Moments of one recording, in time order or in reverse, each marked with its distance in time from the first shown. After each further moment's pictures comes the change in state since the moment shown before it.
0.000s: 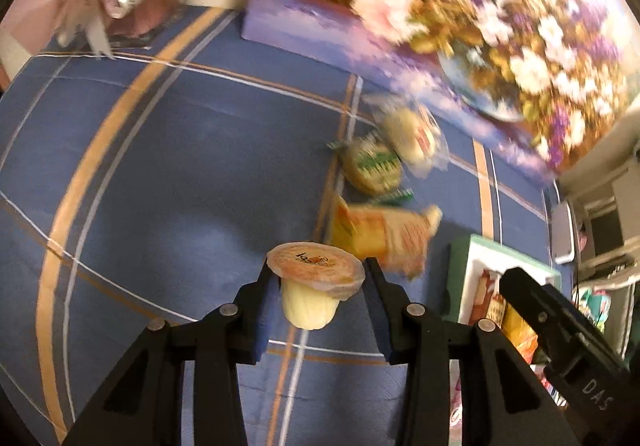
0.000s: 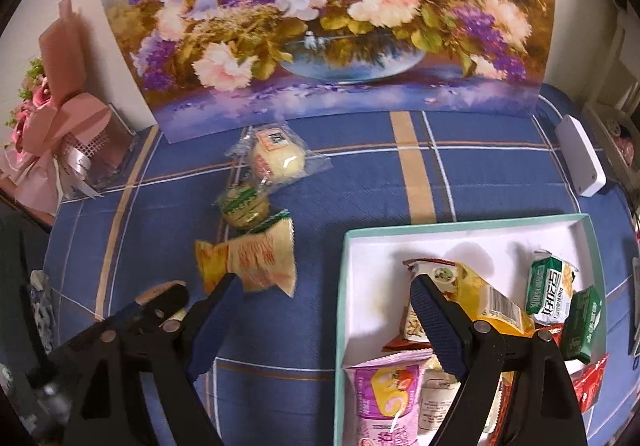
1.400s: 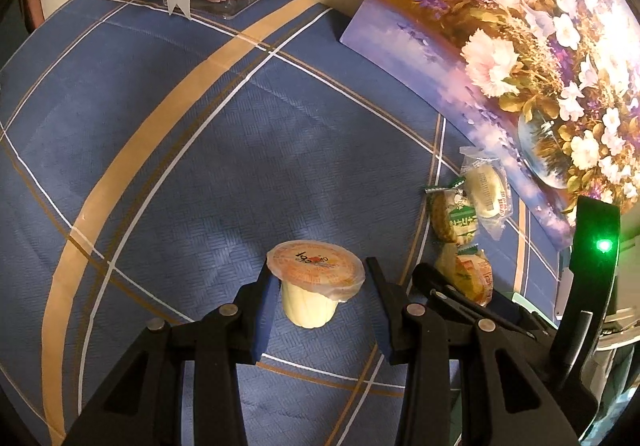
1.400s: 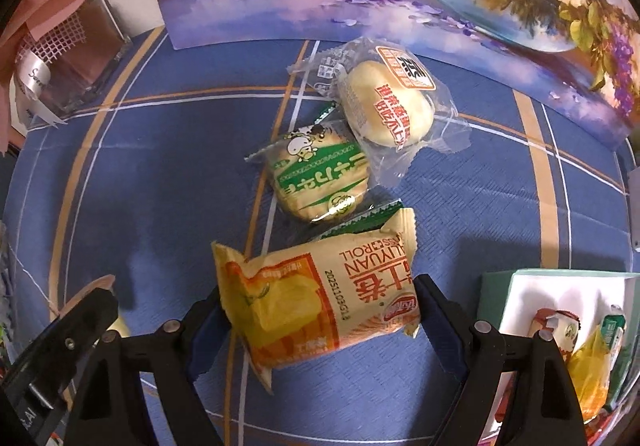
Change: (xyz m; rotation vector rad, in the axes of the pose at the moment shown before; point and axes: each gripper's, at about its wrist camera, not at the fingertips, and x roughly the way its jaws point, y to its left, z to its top) left arm 0.017 0.069 0.017 -0.197 0.001 0.001; right arm 0.126 0.092 0.019 -0.172 0.213 -0.084
